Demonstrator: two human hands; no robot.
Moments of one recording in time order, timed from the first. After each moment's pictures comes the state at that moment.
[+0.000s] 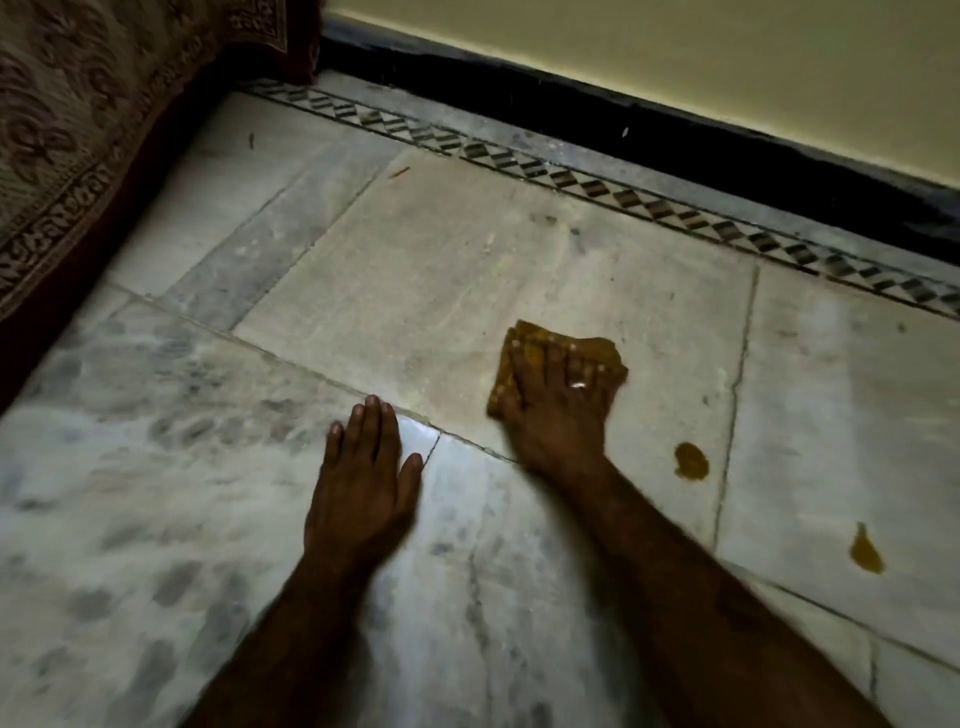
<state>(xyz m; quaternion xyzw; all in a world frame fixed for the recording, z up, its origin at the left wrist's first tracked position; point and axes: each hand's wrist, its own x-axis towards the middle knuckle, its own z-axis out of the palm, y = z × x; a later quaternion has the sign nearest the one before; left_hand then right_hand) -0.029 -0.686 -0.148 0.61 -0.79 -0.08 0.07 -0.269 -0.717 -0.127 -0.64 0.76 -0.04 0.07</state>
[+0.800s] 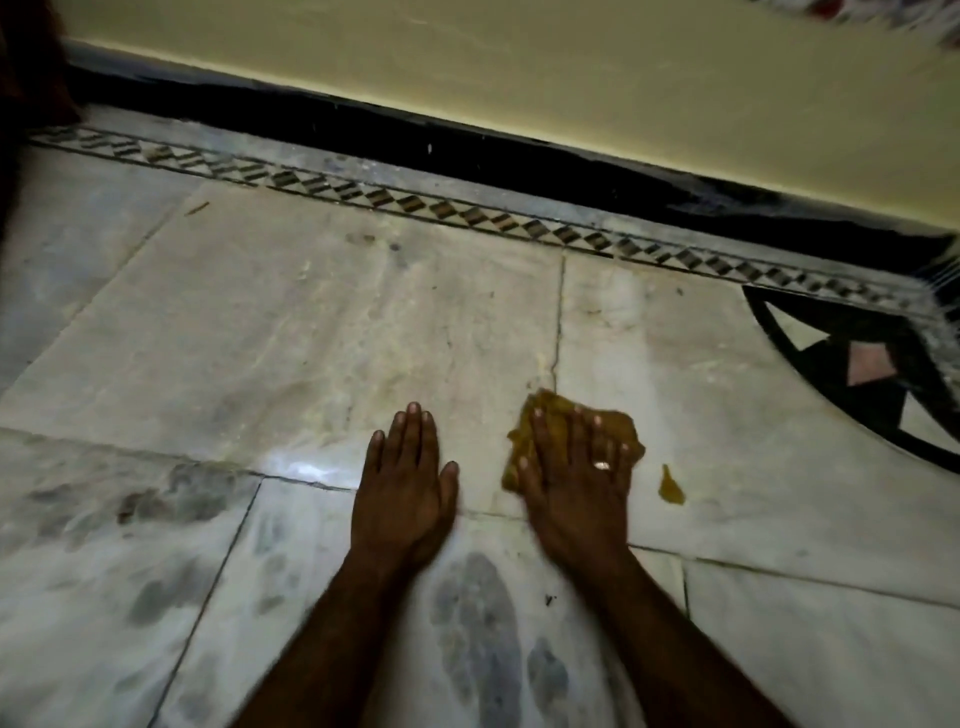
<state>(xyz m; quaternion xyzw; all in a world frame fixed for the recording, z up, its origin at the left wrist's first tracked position) -0.228 -0.659 -0.134 0.48 -0.87 -0.13 0.04 -0.408 -0.564 -0.127 -0.50 0.87 -0.02 0.03</state>
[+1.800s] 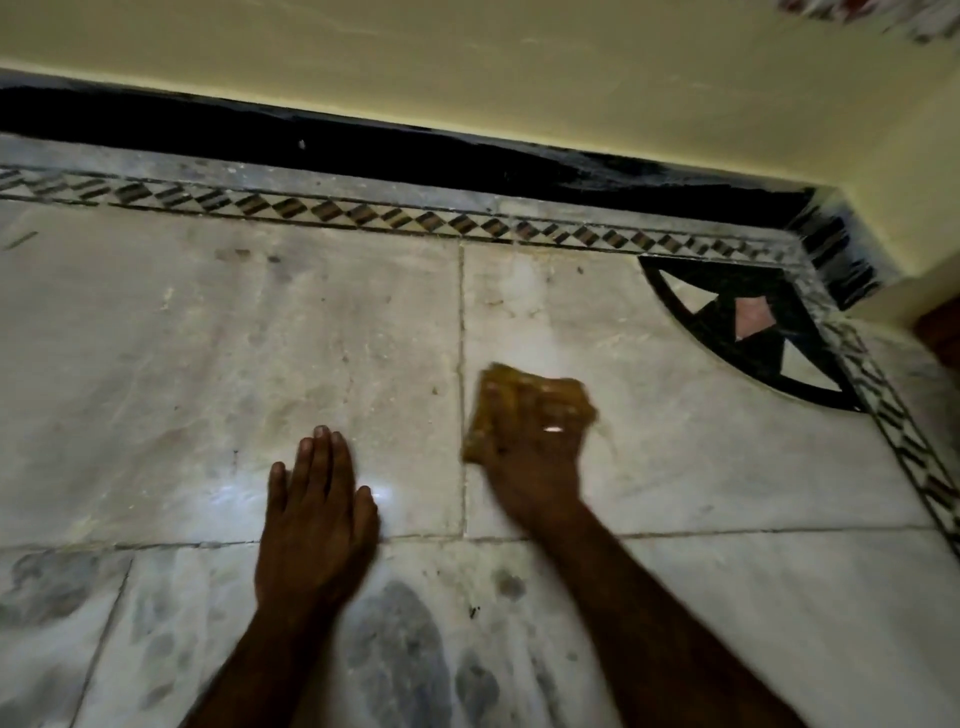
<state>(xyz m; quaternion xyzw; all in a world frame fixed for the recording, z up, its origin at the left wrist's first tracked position) -0.233 -0.656 -0.132 0.45 -0.89 -0.09 0.03 -0.461 -0.569 -0.116 -0.49 0.87 -0.04 -0.01</state>
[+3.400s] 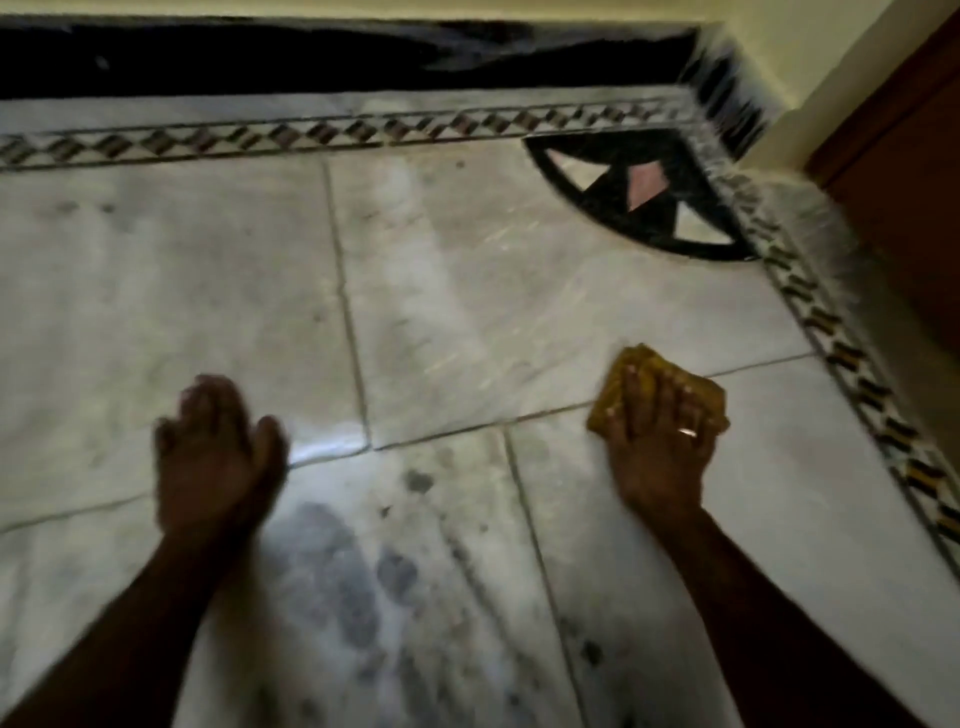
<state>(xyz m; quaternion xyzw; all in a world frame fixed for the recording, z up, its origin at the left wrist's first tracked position) -0.239 -0.660 -0.133 0.47 -0.88 -0.10 -0.01 -0.539 -0.337 -0.127 -0.22 0.97 -0.01 0.09</state>
